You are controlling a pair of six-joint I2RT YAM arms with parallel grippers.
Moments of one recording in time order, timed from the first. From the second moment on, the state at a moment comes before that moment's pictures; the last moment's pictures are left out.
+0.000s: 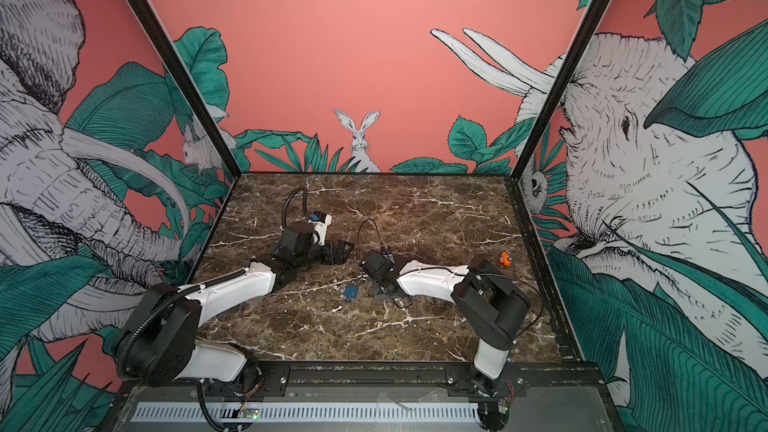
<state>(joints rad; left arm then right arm) -0.53 1.42 0.70 0.11 0.18 -0.40 0.92 1.74 0.98 -0.50 0.21 0.70</state>
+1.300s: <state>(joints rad) -0.53 1.52 0.75 0.14 0.62 -0.52 0.89 1.39 0.90 -0.40 0.01 0.15</state>
